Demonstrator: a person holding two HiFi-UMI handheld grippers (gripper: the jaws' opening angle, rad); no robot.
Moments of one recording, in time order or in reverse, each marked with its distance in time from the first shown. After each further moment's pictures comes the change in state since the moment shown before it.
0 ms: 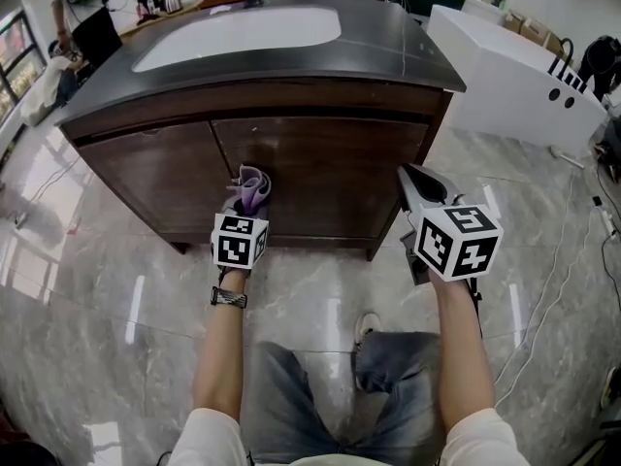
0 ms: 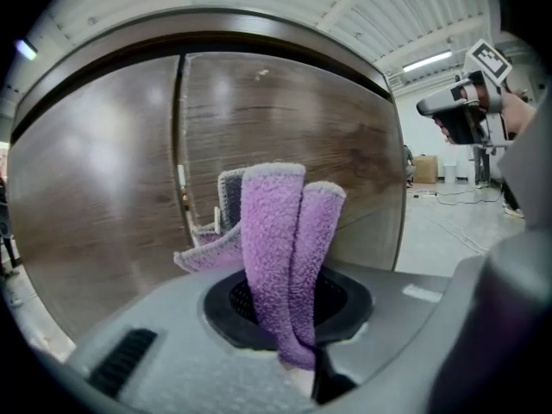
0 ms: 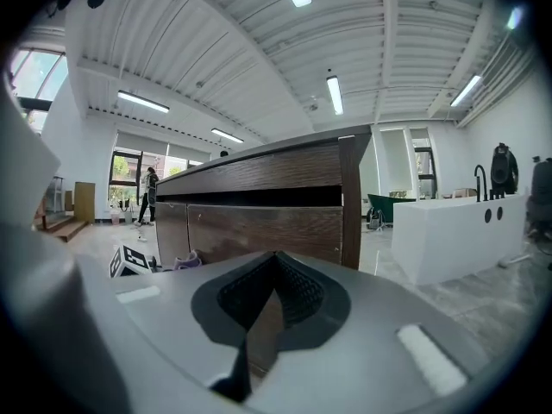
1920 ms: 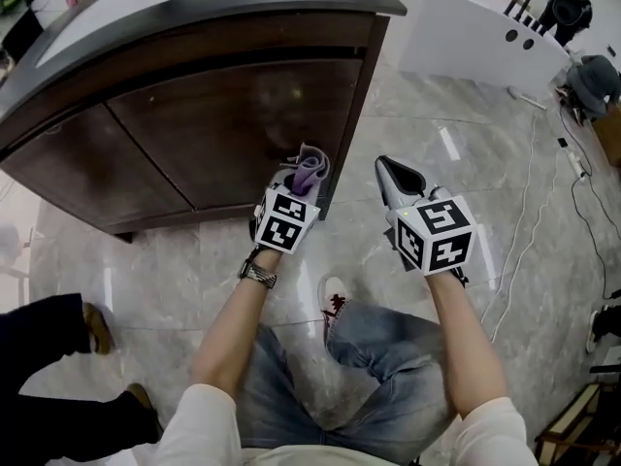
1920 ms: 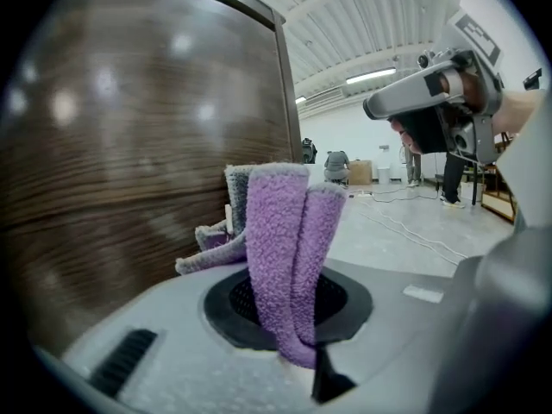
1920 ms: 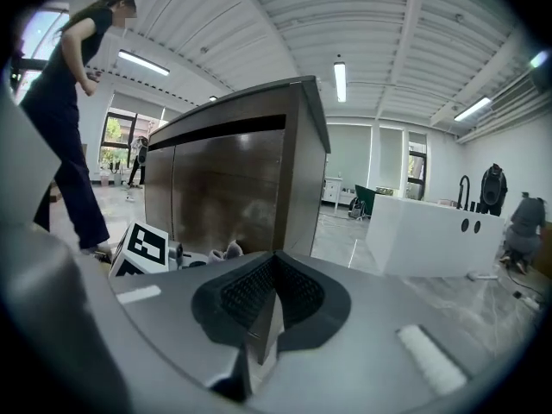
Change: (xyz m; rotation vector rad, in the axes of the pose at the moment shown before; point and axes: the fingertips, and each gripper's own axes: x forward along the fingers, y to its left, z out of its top) left arm 0.108 -0.251 -0.007 0.130 -0.036 -0.412; right arm -0.036 -0.079 -0.106 -0.123 0.147 -0.102
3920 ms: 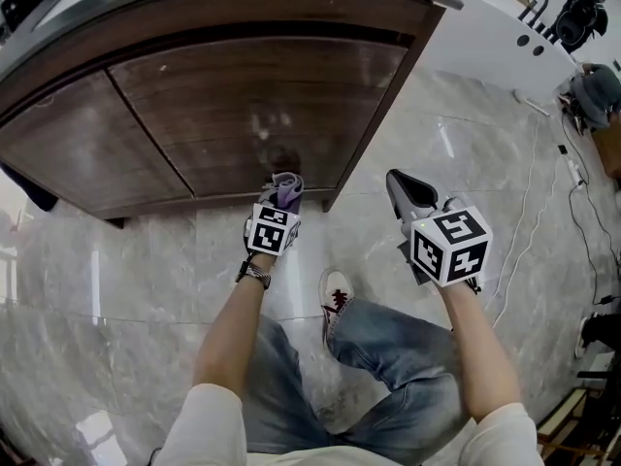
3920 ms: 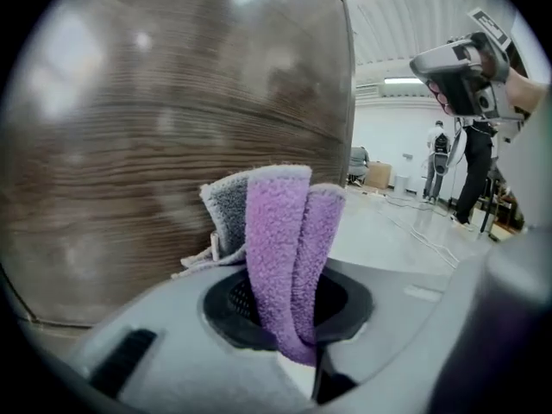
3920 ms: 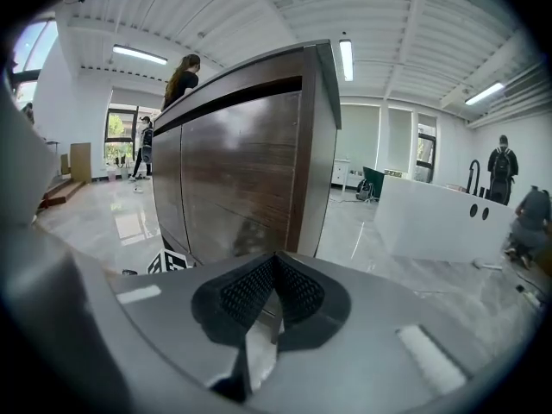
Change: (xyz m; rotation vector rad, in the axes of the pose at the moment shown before) left arm 0.017 0.033 -0.154 -0.242 0.101 0.038; right arm 0.013 0.025 -0.041 0.013 0.131 0.055
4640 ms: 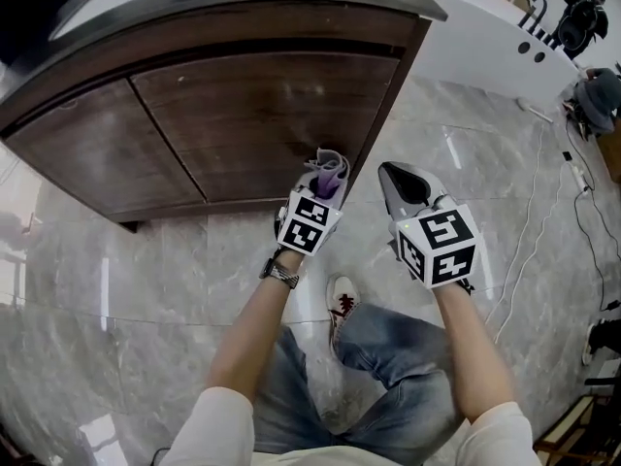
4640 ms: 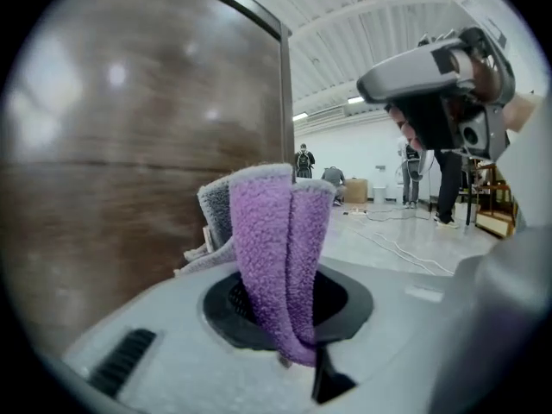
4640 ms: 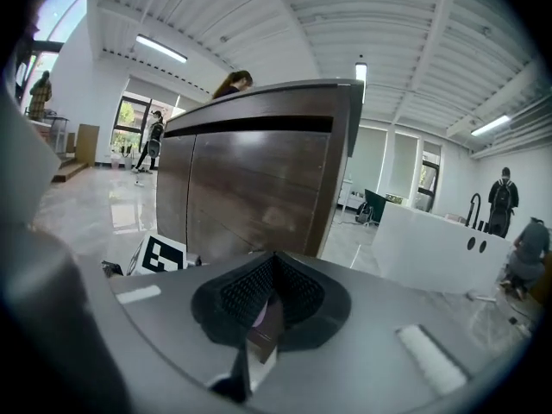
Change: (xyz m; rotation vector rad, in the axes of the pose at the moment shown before) left arm -0.032 -0.084 0.130 0.162 -0.193 -0.109; right arm -0.012 0.023 0.045 -0.124 -0.091 -0.035
